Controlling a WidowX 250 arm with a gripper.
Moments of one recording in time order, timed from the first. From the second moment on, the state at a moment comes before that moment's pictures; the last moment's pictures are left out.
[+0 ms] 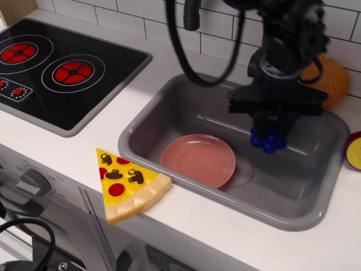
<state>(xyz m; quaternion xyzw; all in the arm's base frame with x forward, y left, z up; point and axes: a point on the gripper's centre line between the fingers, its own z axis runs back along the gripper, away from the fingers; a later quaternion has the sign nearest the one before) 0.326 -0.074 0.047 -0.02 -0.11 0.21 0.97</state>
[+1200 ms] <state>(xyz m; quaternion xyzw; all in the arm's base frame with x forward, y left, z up) 0.280 0.011 0.031 0.02 -0.09 0.19 0.98</state>
